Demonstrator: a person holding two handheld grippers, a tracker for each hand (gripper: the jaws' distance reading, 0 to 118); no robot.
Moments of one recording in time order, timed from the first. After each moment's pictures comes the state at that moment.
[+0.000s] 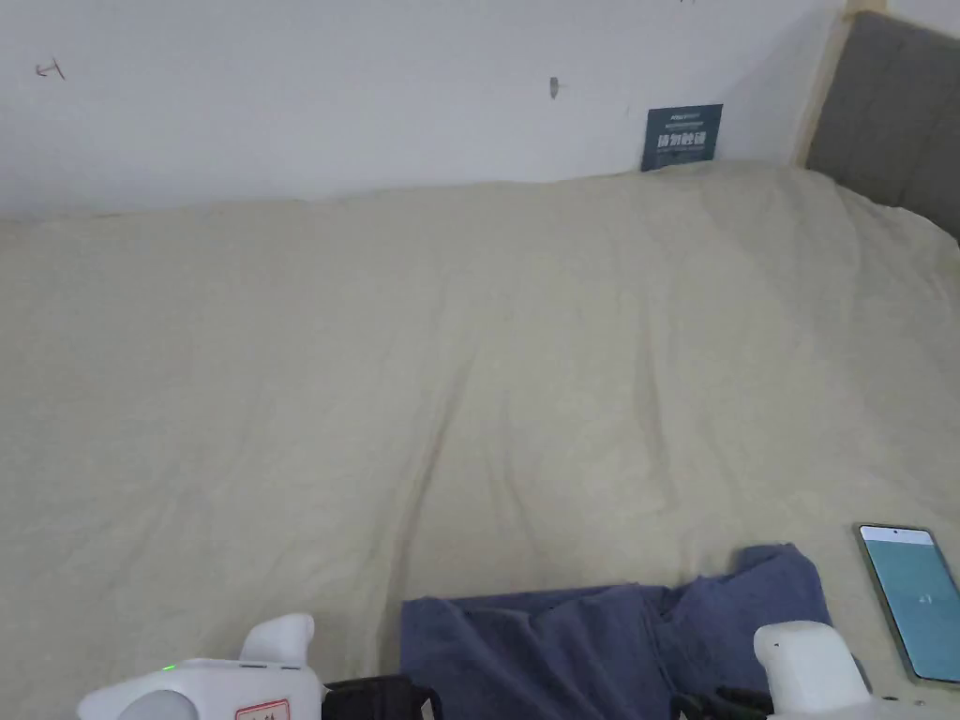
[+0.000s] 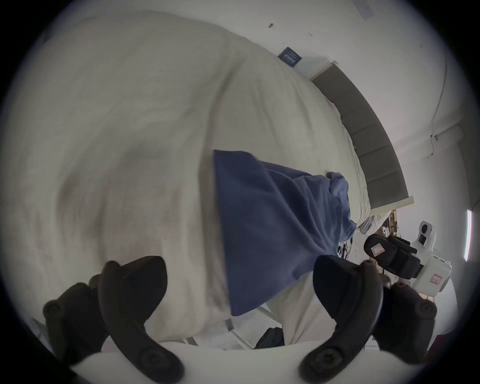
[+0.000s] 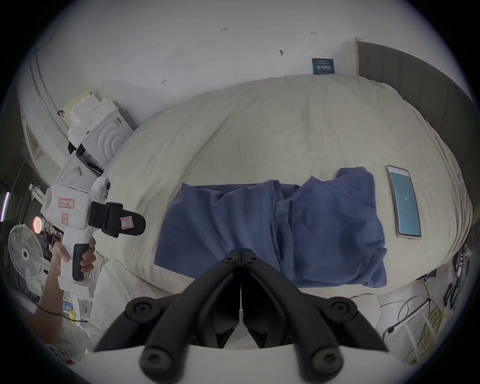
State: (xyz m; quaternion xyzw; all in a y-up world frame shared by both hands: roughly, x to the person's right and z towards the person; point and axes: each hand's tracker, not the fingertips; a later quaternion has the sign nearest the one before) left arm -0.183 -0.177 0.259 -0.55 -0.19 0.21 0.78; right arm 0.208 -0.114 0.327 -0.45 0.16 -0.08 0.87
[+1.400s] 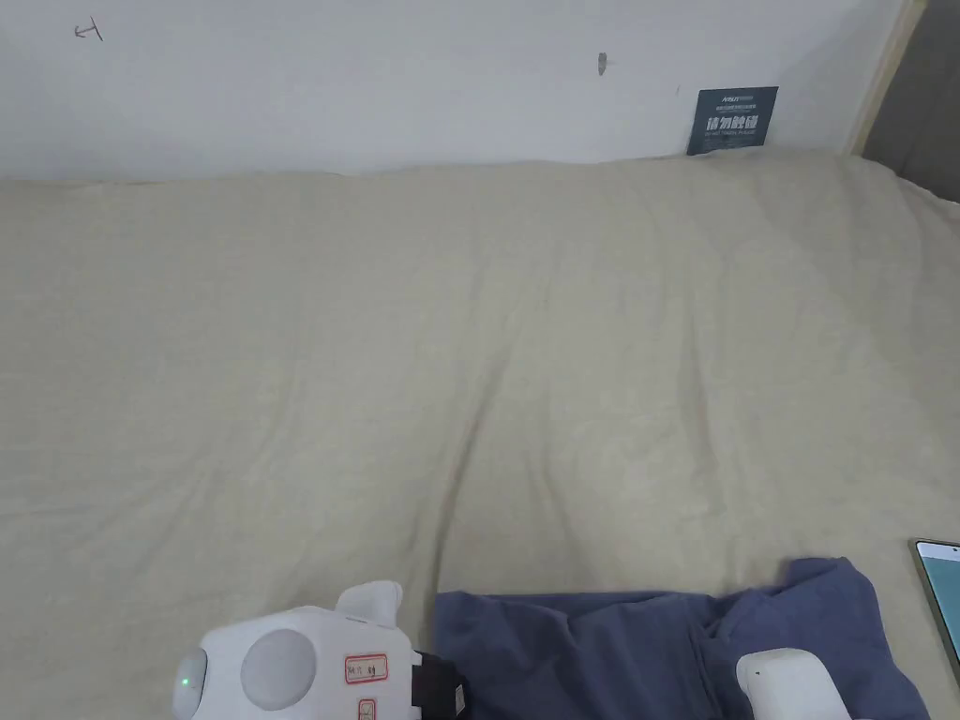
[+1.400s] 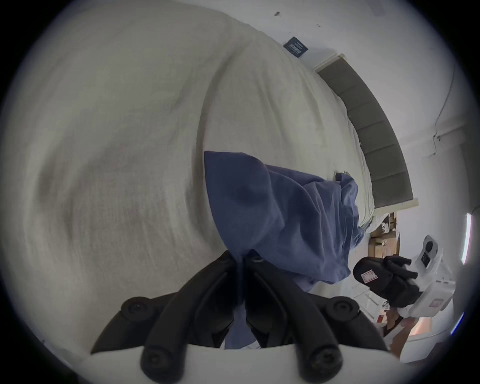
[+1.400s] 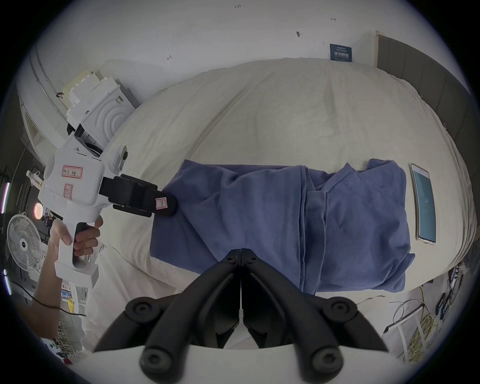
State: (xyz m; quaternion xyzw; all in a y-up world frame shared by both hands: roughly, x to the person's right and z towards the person) left arm -0.134 -0.201 0.212 -0.57 -0.20 0.19 0.77; right arm 0.183 -0.136 0.307 -0.50 0.17 -0.06 0.85
